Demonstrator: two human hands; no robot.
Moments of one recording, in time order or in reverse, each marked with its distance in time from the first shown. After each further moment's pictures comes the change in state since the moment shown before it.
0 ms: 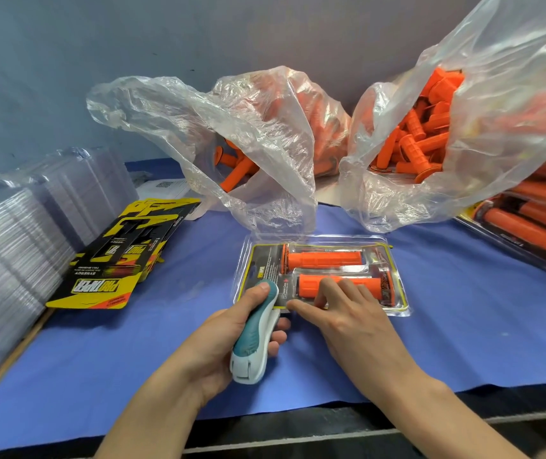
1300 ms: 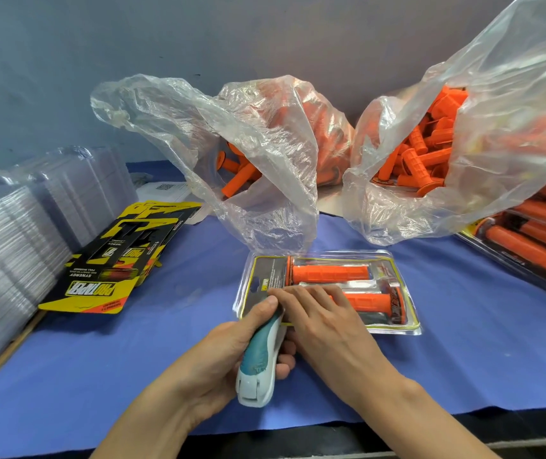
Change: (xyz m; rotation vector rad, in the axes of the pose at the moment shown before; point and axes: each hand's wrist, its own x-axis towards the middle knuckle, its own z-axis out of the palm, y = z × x) left_hand -0.006 -0.001 0.002 0.021 -0.146 0.025; right_hand 0.021 -0.011 0.015 0.040 -0.069 -0.111
